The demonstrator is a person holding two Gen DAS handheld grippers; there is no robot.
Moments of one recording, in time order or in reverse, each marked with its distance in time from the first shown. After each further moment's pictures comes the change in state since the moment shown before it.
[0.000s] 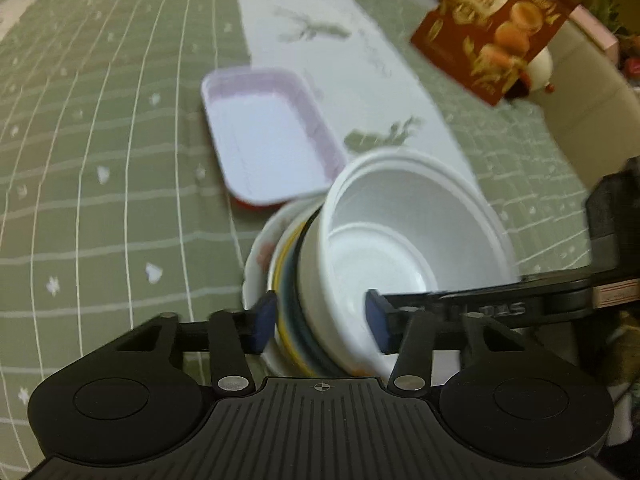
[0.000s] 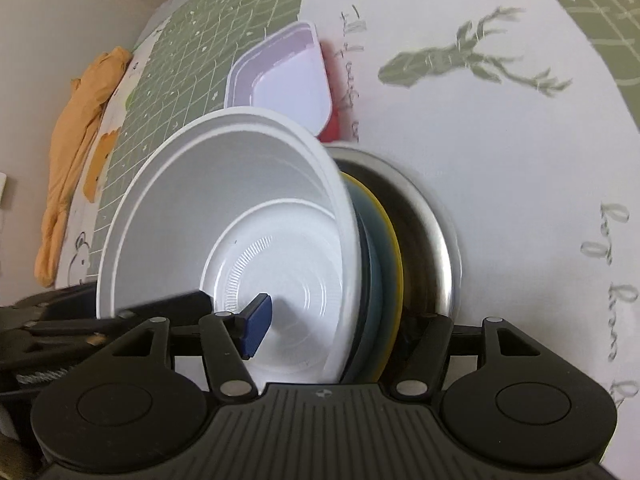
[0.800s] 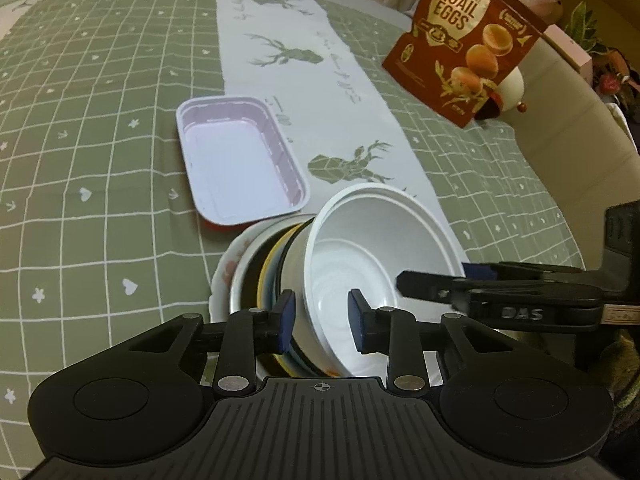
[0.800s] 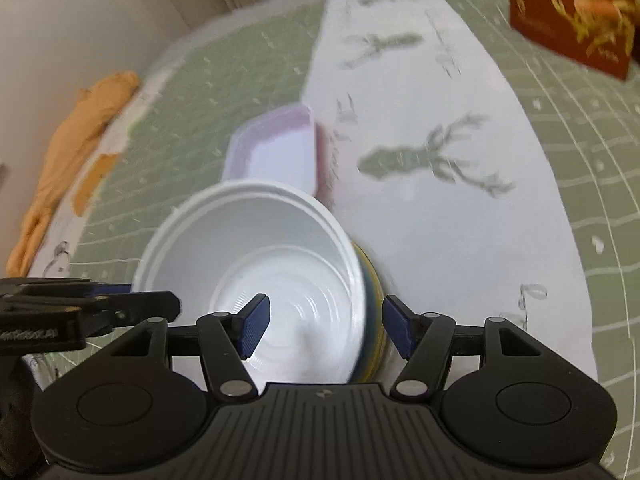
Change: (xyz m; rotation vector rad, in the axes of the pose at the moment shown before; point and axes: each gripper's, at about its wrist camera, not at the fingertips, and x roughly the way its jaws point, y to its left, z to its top) left arm -0.017 -0.017 0.002 -0.007 -0.044 -0.050; right arm -0.058 0.003 -0.008 -0.152 -0.229 -0.087
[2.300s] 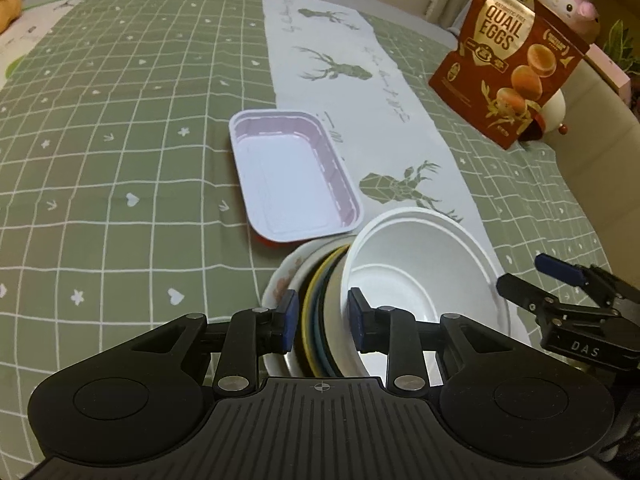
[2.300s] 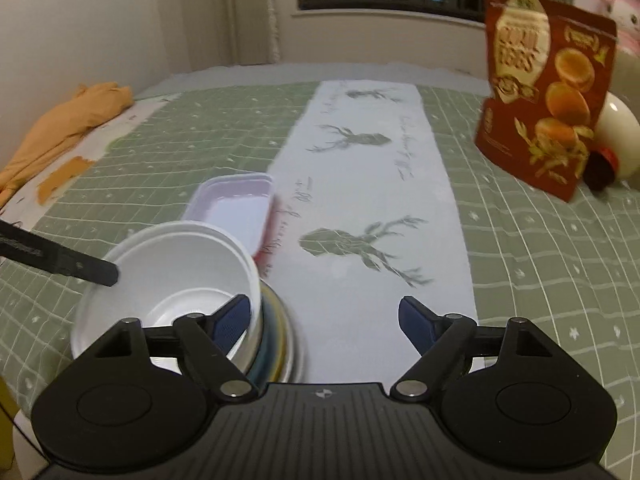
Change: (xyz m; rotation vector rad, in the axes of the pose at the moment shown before) left arm 0.000 0.018 0.008 -0.057 -0.036 0.111; right arm -0.031 -0.008 -0.015 -0.218 -0.247 -0.208
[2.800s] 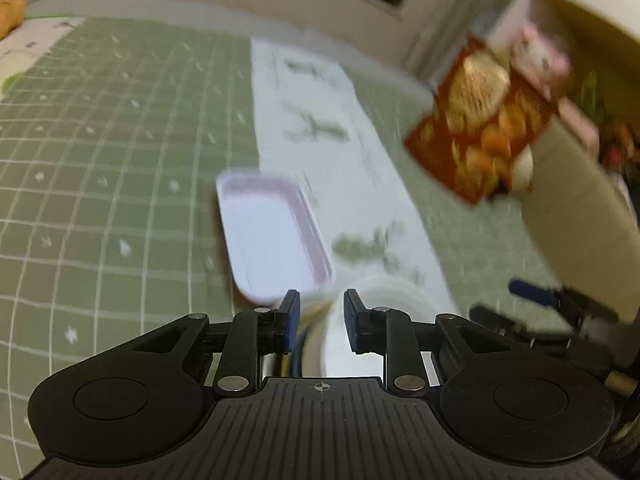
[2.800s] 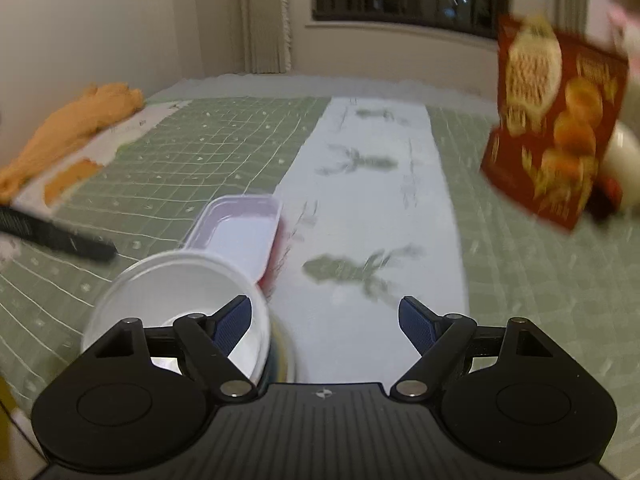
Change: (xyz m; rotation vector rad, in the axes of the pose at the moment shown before) left arm -0.038 0.021 0.023 -0.076 -0.178 -0.105; right arm -0.013 0.009 0.030 -0.112 -0.032 -0.015
